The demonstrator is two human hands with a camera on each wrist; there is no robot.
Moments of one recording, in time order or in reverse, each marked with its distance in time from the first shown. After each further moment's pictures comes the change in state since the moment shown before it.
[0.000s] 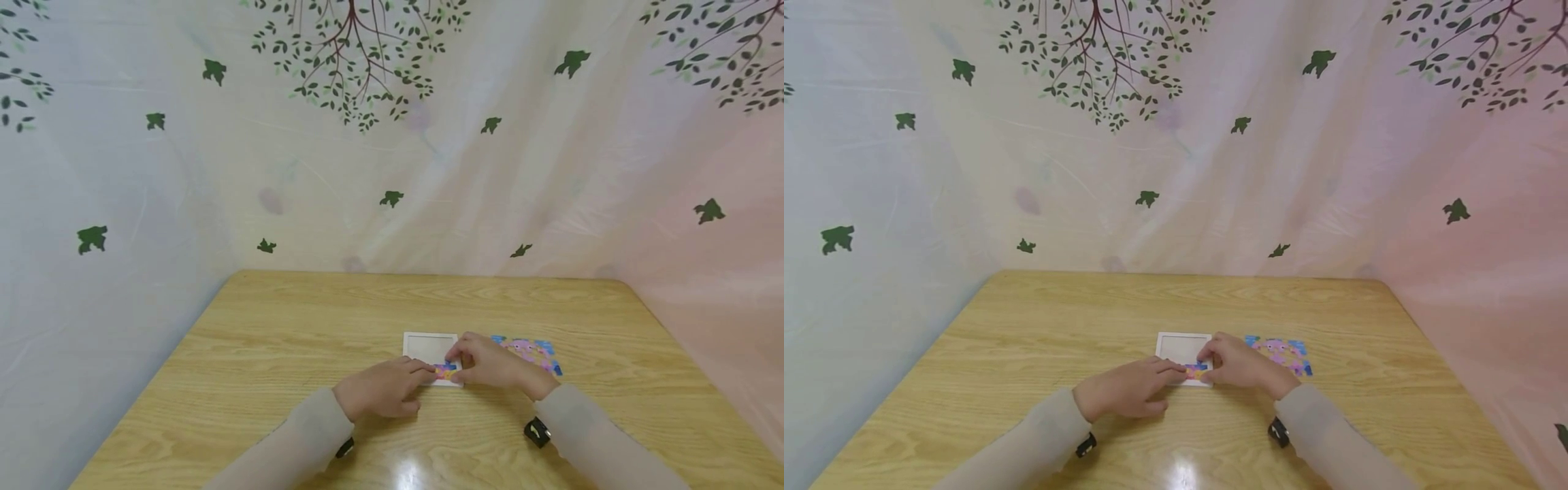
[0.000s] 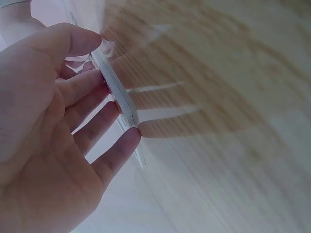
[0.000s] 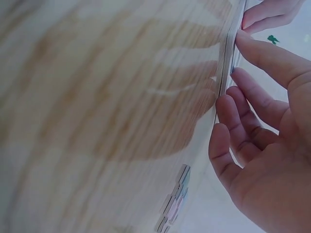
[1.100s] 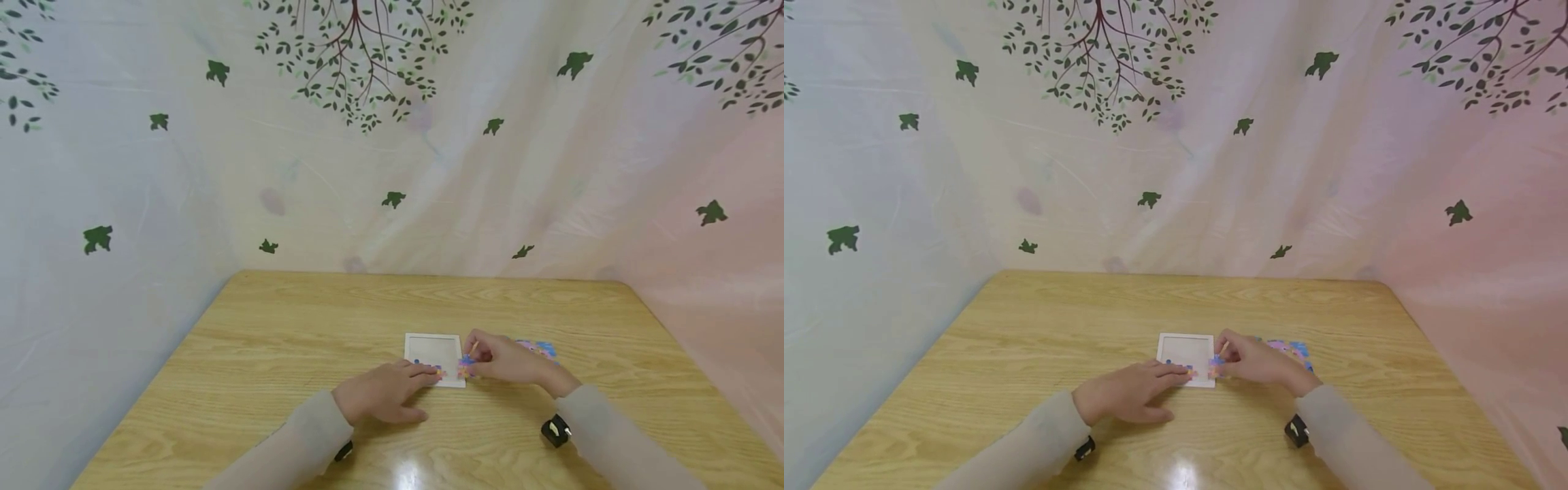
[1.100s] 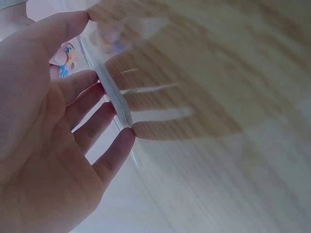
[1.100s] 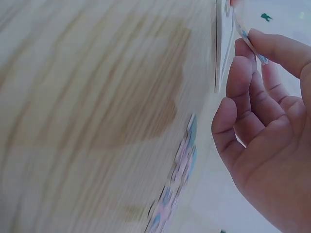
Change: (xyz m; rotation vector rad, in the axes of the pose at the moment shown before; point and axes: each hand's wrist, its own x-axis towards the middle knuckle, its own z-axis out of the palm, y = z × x) left_hand -0.007 0.002 0.000 0.000 -0.017 -0.006; right_hand -0.014 0.019 -0.017 0.163 -0.029 -0.050
